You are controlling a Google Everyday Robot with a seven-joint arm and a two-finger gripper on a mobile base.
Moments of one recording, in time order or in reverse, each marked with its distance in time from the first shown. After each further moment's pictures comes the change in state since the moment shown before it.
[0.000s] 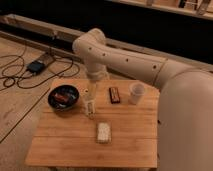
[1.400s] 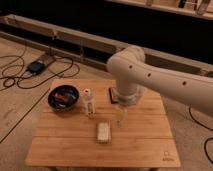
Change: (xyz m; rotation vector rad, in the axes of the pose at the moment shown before) arm -0.200 -0.024 0.001 0.120 -0.053 0.088
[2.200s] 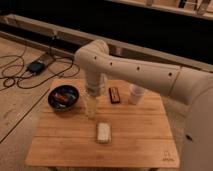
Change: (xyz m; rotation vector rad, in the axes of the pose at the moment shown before) arm 0.137 -0.067 0.001 0.040 0.039 -0.222
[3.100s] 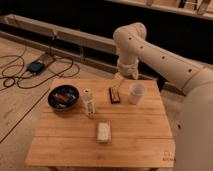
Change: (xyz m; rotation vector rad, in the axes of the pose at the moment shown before) arm -0.061 0.175 -0.024 -0.059 0.036 0.503
